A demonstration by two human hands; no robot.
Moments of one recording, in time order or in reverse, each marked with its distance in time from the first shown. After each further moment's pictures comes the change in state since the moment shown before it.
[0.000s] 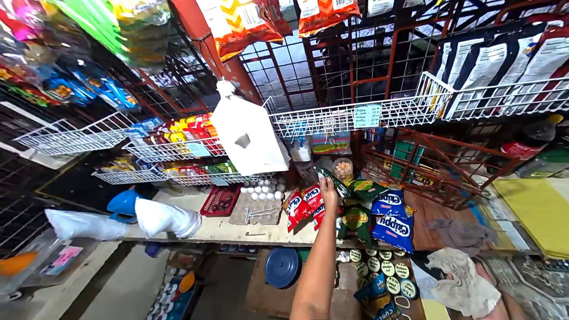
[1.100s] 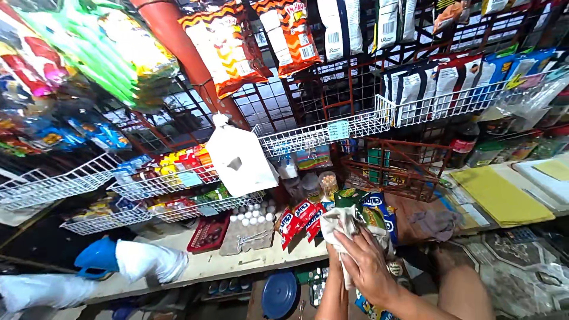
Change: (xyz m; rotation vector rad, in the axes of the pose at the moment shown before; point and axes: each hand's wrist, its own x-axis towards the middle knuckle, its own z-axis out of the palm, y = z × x) left_hand -0.189 0.053 -0.041 -0.370 -0.221 -0.016; right_hand -0.136 0.041 0.233 -1.196 -0.458 -1.237
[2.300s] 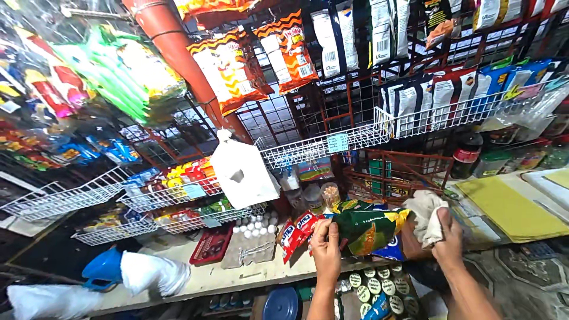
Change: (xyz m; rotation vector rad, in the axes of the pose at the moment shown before) left_hand 0.020 0.079 0.036 0.437 -0.127 0.529; right_hand 0.025 0.123 -0.091 0.555 0.625 0.586
